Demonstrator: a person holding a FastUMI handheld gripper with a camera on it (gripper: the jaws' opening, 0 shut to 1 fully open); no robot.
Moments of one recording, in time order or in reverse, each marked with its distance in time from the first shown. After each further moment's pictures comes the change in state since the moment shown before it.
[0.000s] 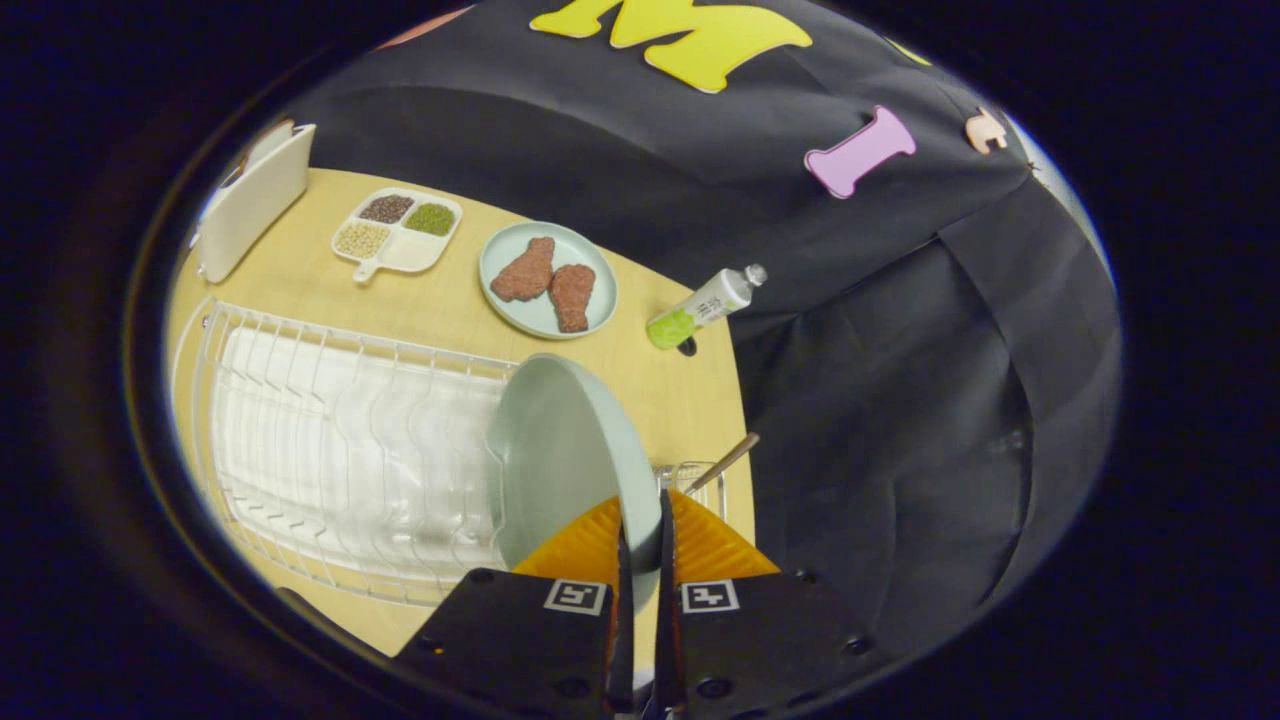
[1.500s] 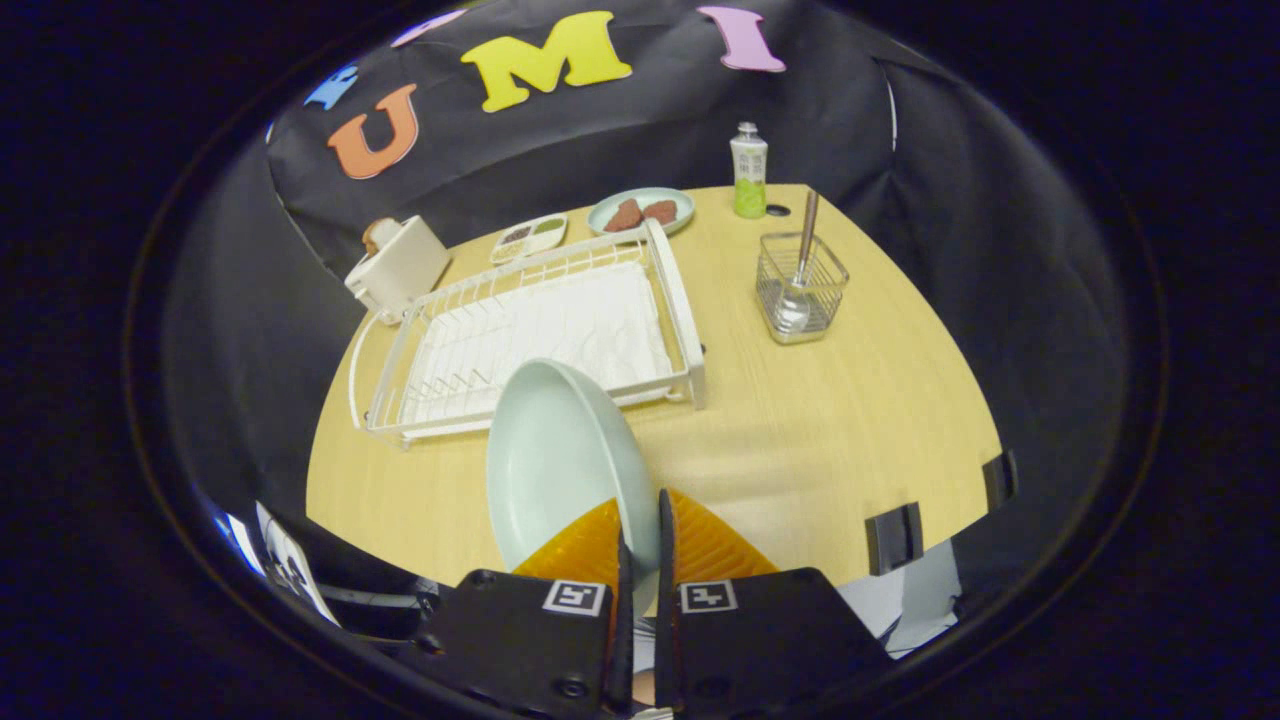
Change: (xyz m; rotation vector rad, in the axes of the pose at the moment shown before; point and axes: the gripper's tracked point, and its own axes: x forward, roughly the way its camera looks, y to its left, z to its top) arm -0.005 0.031 -0.266 0.371 -0.008 0.815
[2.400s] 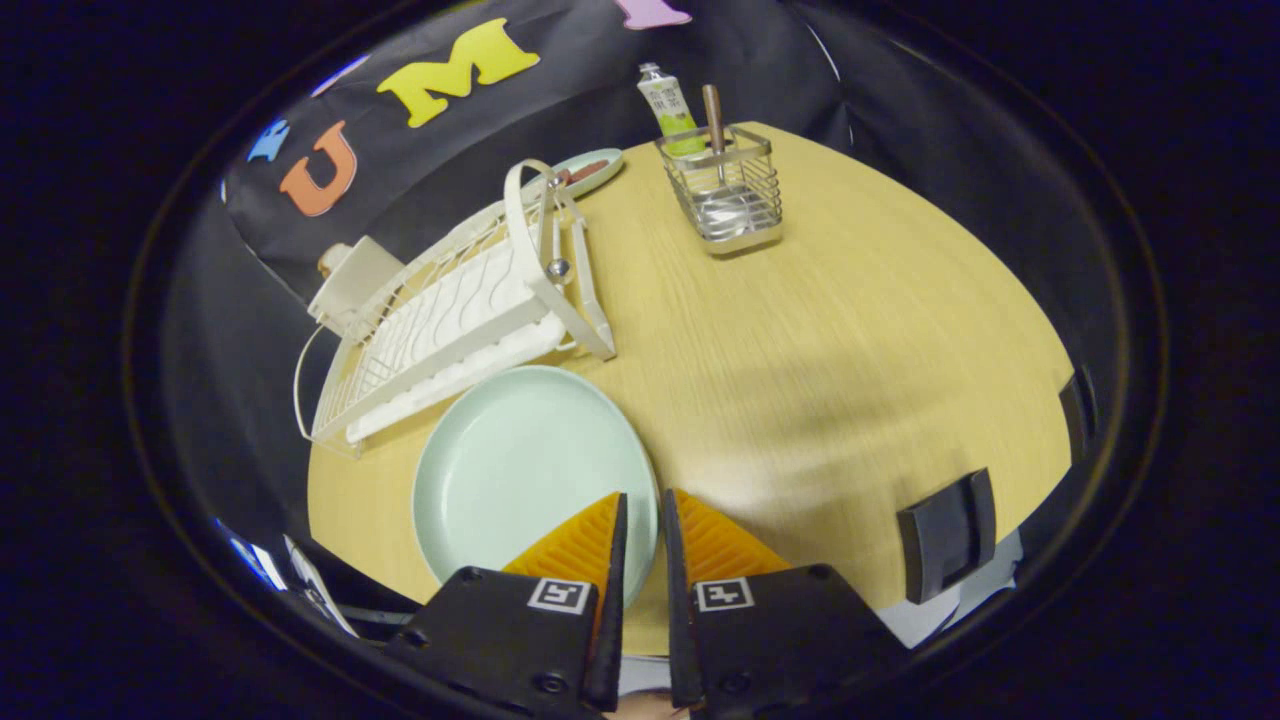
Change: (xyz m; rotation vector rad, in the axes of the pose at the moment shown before) arm 0.079 -0.061 -0.025 0.088 -0.025 0.097
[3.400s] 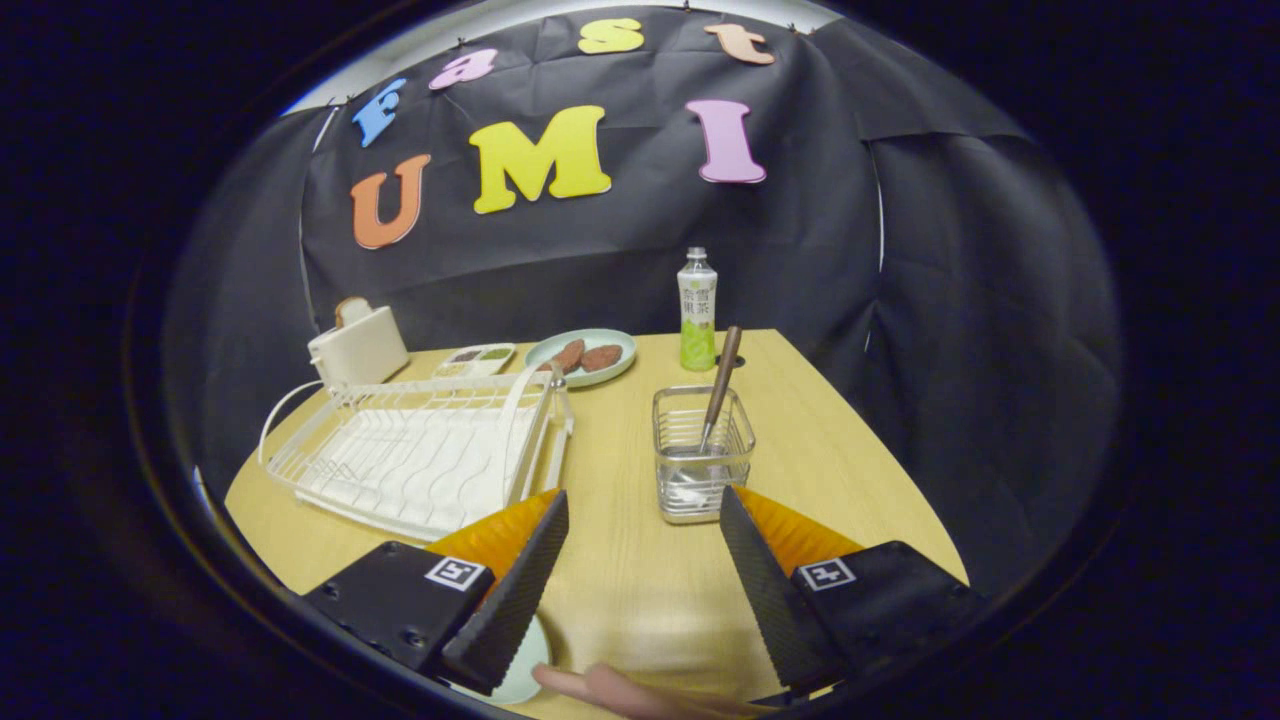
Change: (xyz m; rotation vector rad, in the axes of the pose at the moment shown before) arm -0.021 -0.032 0.184 -0.266 -0.508 -0.105
